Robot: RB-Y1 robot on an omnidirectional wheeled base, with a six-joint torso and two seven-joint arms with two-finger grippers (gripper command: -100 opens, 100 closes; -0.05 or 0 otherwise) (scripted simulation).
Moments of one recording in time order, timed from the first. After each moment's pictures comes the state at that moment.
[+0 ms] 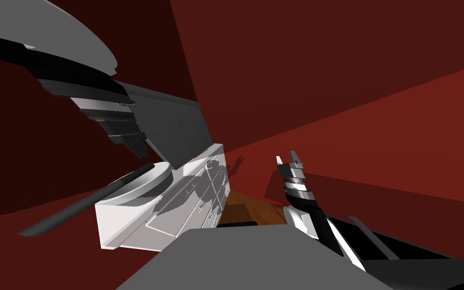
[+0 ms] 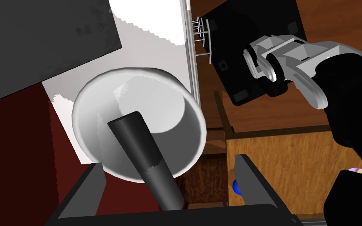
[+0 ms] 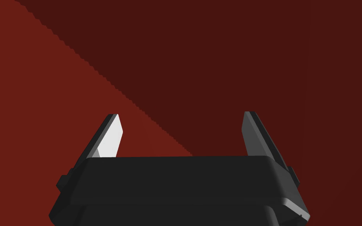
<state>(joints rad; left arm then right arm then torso) -0.02 2.70 0.07 -1.42 -0.54 -1.74 -2.06 0.51 -0.01 -0.06 -2.34 -0.02 -0.40 -0.12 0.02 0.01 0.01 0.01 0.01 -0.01</state>
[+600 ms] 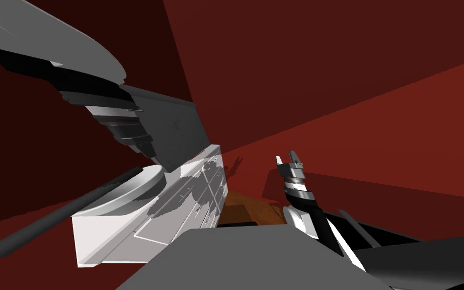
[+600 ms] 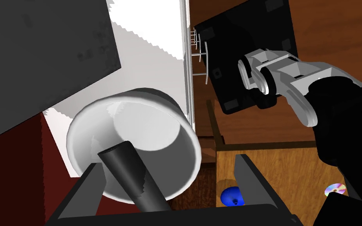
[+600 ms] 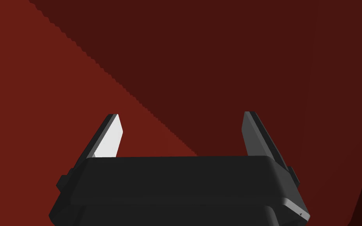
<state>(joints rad) 0.03 2.73 0.01 -1.41 -0.49 -1.69 -2.01 0.51 -0.01 -0.06 -2.34 -0.02 -0.40 -0.12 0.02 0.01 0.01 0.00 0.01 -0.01</state>
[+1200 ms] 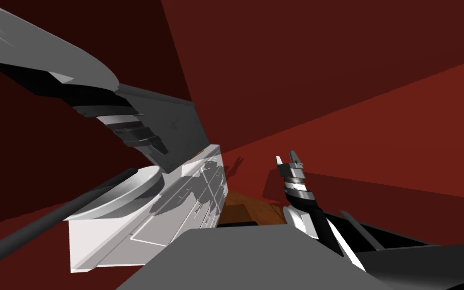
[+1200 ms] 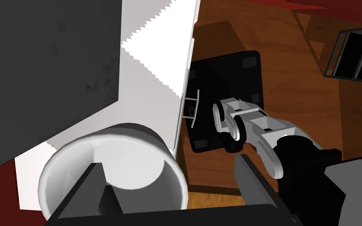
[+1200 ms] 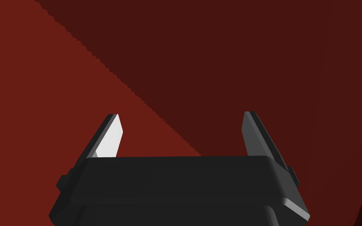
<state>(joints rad) 0.04 2.74 -0.14 -1.41 -0.31 -1.51 -1.92 0.51 -0.01 -0.06 -2.34 -0.02 -0.40 -0.12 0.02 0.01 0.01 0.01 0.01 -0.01</state>
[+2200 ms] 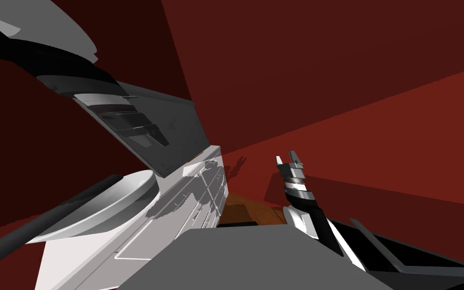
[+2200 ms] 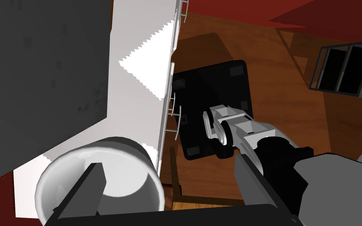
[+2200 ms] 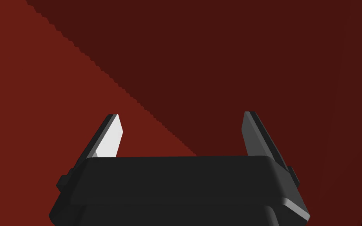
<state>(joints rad) -0.05 2.83 -0.15 -1.38 -0.20 -1.59 -1.90 0.51 -0.01 -0.06 -2.34 -0.02 -0.40 -0.12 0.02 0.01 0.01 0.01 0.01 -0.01</state>
